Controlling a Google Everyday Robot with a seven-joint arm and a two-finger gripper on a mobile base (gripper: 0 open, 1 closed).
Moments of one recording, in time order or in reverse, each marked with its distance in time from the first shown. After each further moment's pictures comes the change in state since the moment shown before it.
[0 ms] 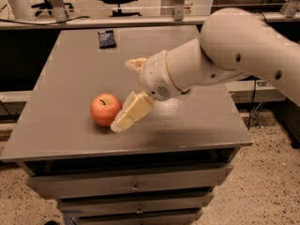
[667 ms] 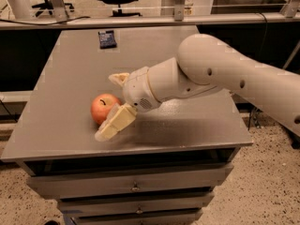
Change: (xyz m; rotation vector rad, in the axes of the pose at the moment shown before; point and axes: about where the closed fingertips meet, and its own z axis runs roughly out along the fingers) arm 0.003 0.013 0.058 -0.096 -0.092 0.029
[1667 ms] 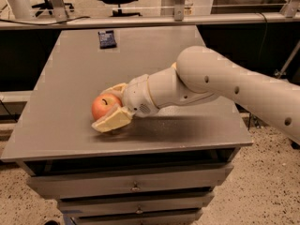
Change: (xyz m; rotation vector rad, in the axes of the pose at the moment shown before) arm 0.018 -0.002 0.016 -0.021 -0.043 0.054
